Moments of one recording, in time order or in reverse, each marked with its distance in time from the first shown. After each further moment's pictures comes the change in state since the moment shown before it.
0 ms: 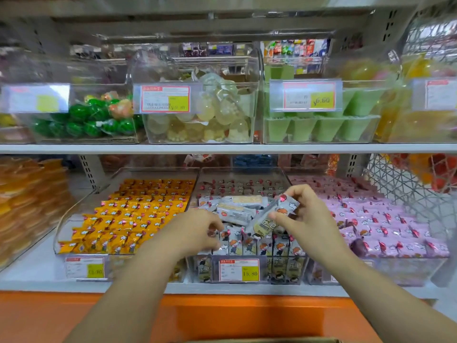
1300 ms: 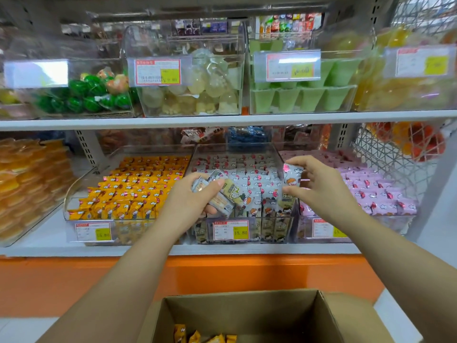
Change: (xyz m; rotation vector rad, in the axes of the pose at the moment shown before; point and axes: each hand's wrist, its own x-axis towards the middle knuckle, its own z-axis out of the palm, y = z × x) left_hand -0.044 0.027 0.019 -0.939 0.402 -0.073; right_hand -0.021 -0.001 -0.043 -0.222 -0.040 -0.015
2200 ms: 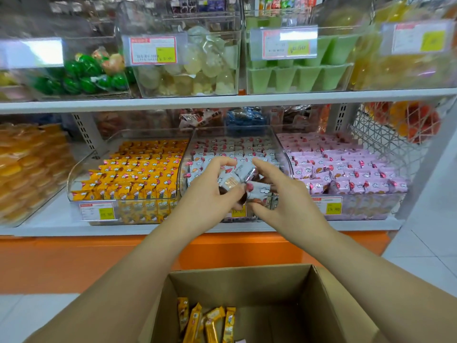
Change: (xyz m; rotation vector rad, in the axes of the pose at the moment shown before) left_hand -0.040 0.015 0.023 0.219 -0.183 0.126; right_hand -0.054 -0.032 0.042 -0.043 -0.094 -0.154
